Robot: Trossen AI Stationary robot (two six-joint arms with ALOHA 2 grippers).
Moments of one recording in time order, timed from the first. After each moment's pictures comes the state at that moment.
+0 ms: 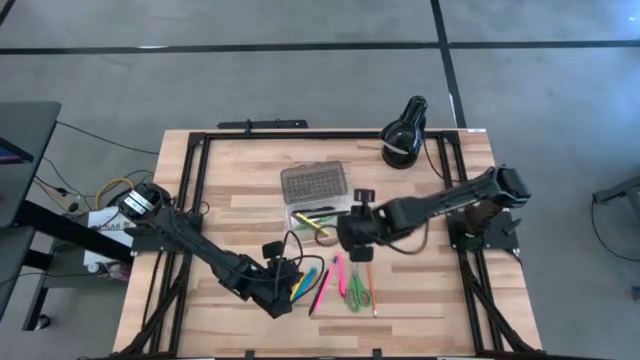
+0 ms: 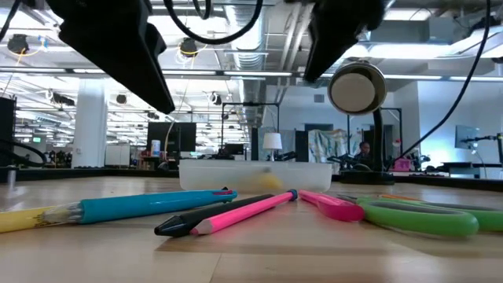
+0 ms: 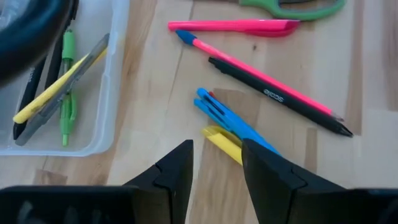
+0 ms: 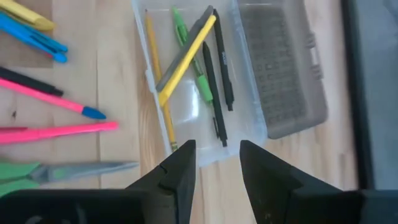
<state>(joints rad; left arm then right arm) -0.59 1.75 1.17 -0.56 -0.50 -0.64 0.27 1.71 1.45 -0.97 0.45 0.12</state>
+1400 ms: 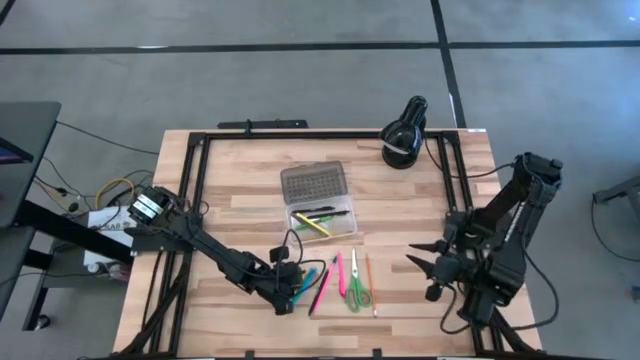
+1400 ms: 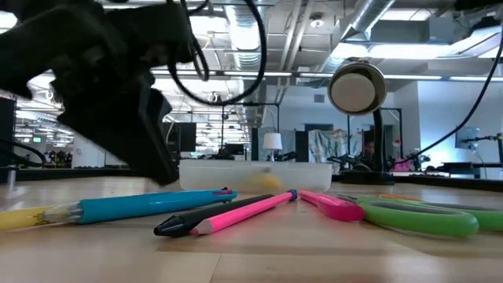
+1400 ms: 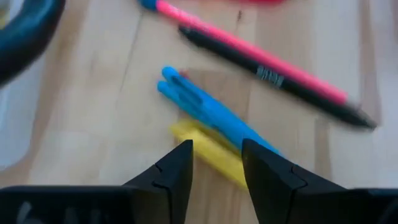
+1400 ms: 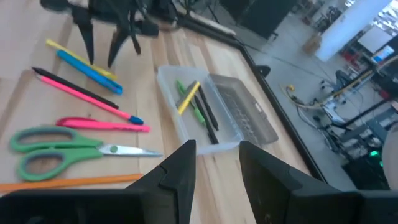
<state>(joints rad) -0.54 1.82 0.96 -0.15 -0.37 -0.57 1.11 1.35 0.97 -1.20 1.16 1.02</state>
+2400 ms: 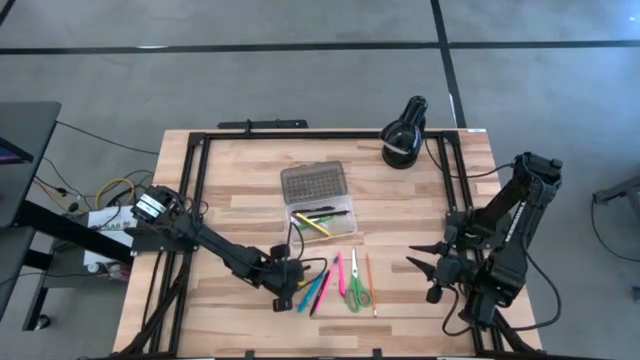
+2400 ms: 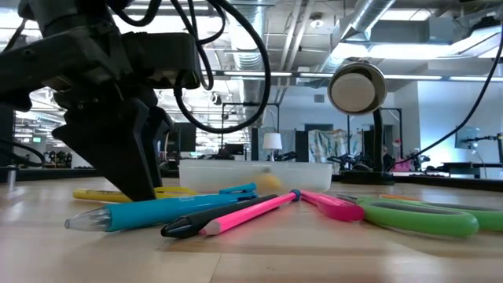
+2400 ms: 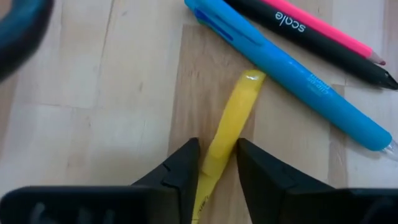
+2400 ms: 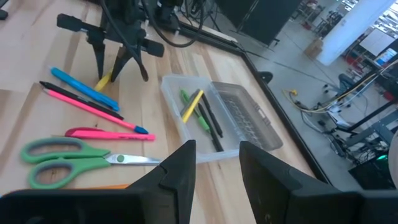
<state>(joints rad) -0.50 1.87 0.98 -0.31 -0.17 -0.57 1.12 1.35 0.97 -1.18 1.18 1.02</state>
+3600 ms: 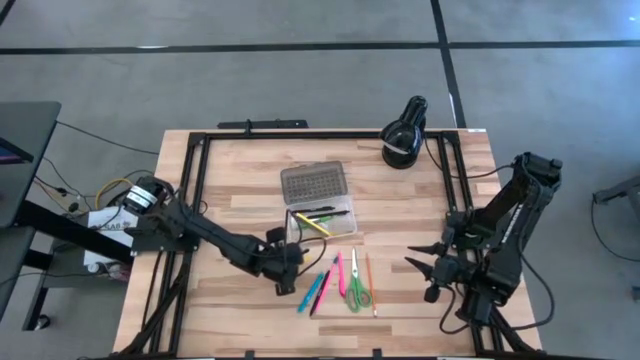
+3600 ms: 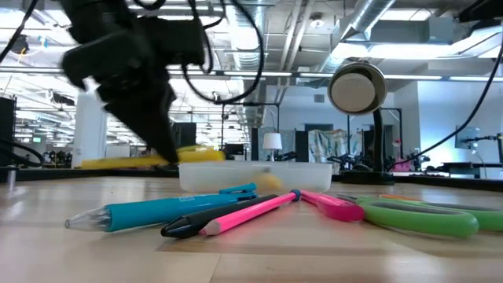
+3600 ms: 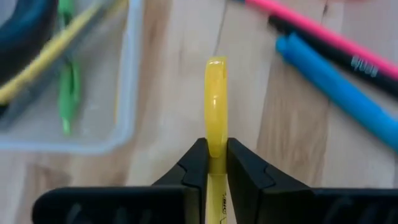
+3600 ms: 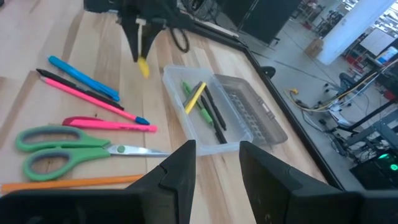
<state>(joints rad) -0.43 1.74 1.02 -0.42 -0.36 -0.53 1.12 1.35 0.88 -1.09 1.18 1.02</state>
